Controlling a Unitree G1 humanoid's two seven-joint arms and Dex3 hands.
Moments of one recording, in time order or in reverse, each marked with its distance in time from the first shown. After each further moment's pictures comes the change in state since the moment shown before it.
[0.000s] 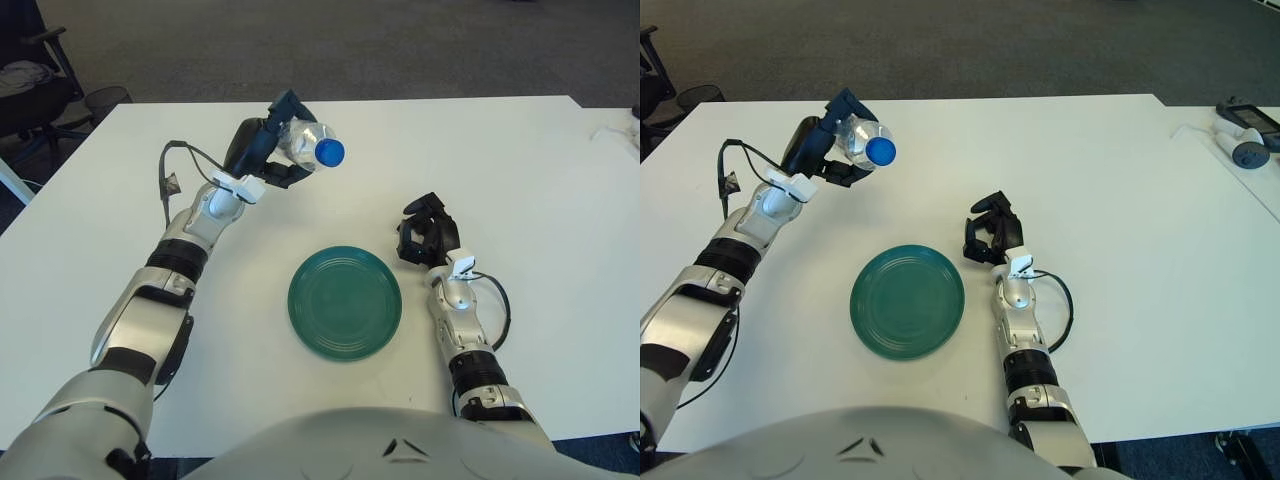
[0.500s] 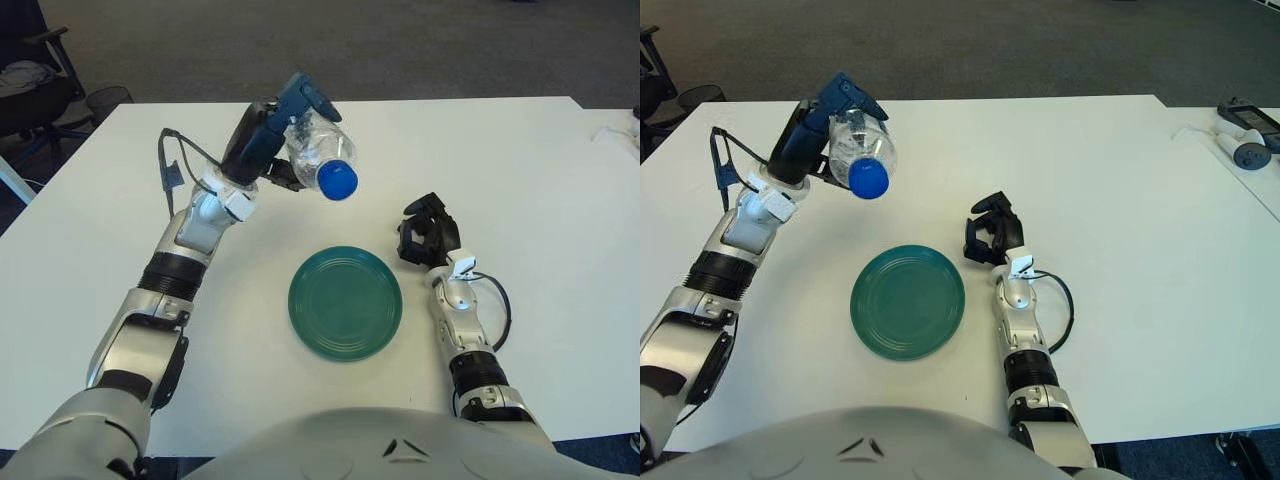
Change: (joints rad) left arm 0.076 -0.002 0.031 -0.319 -0.138 -0.038 -0.198; right arm 0.001 0.000 0.001 0.000 -0.001 0.001 -0.003
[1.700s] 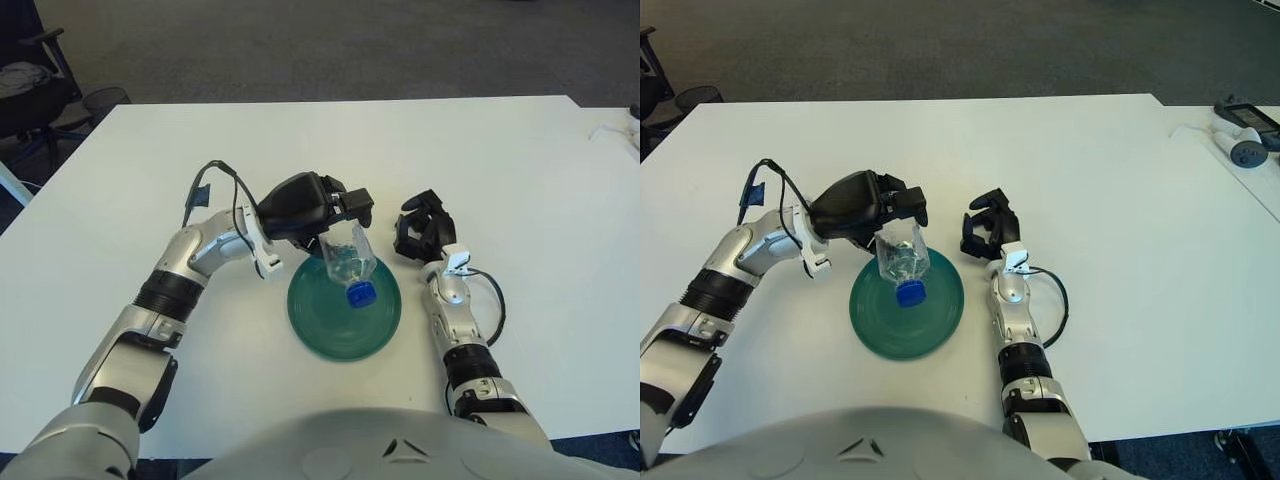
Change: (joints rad) left arm 0.066 0.049 -0.091 0.007 0.612 -0.143 0.064; right arm -0.038 0.023 -0.006 0.044 -0.007 0.004 -0.042
